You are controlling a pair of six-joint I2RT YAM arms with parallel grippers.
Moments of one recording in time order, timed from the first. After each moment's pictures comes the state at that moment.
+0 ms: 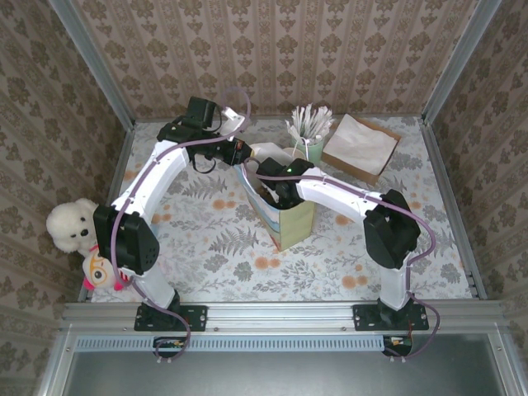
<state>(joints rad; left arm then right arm) -0.39 1.72 1.67 -0.84 0.64 0.10 0.75 1.92 1.59 -1.13 0.05 0.23</state>
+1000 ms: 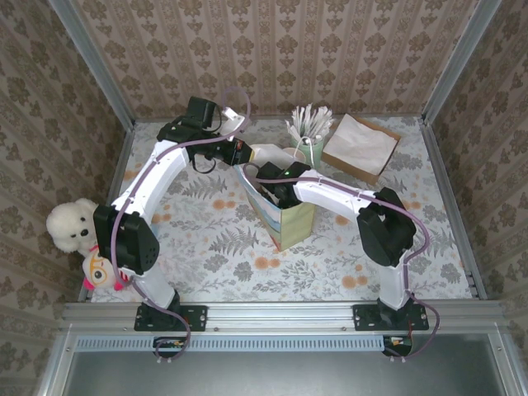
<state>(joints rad) -0.39 1.72 1.67 -0.84 0.66 0.10 0.74 1.98 1.55 -1.12 0.05 0.21</state>
